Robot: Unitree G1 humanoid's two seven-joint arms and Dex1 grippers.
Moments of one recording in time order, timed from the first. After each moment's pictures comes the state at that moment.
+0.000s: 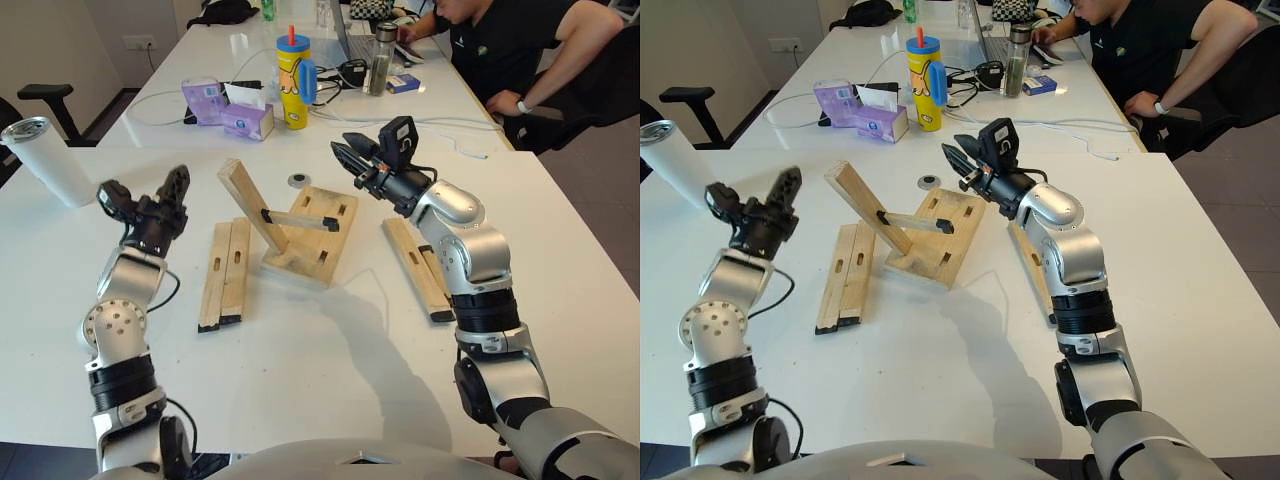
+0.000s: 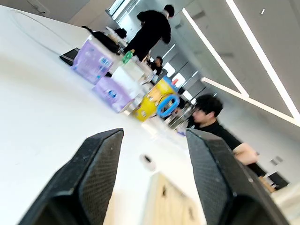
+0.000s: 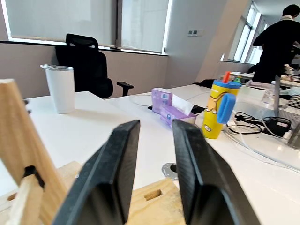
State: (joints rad) left arm -0.15 0.32 0.38 -0.15 -0.94 0.57 -0.06; right arm -0.62 -0.23 0.03 0.03 0.25 0.40 0.49
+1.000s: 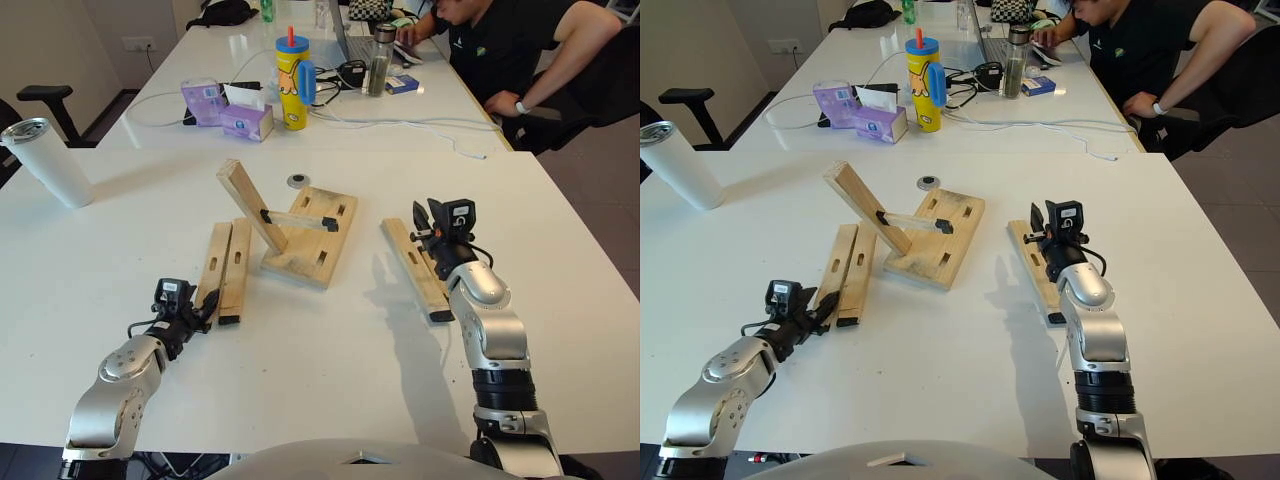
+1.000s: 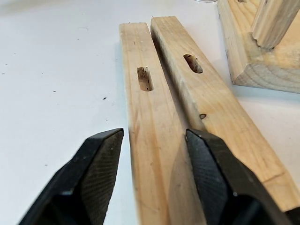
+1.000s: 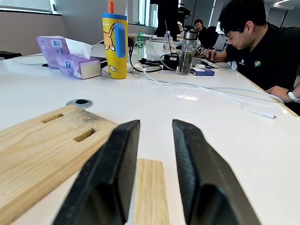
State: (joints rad) left arm 0.25 0.45 0.11 -0.32 -0.36 0.53 -0.22; right arm -0.19 -0.21 -0.07 -0.09 0.12 0.29 0.19
